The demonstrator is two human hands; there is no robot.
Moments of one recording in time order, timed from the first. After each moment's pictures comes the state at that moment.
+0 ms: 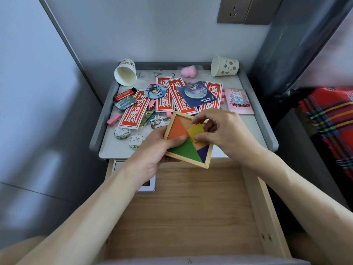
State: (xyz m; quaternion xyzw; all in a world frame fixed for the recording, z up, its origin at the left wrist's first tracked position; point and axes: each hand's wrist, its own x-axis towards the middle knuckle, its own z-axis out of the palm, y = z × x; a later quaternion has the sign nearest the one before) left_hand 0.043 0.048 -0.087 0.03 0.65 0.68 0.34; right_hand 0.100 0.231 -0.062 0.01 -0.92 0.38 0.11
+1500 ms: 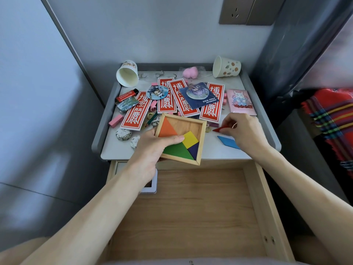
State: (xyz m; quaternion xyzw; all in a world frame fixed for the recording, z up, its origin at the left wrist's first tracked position) left_hand 0.040 0.044 -0.086 -0.05 0.69 0.68 0.25; right_hand 0.089 0.281 -0.102 -0.20 -0.93 0.28 0.09
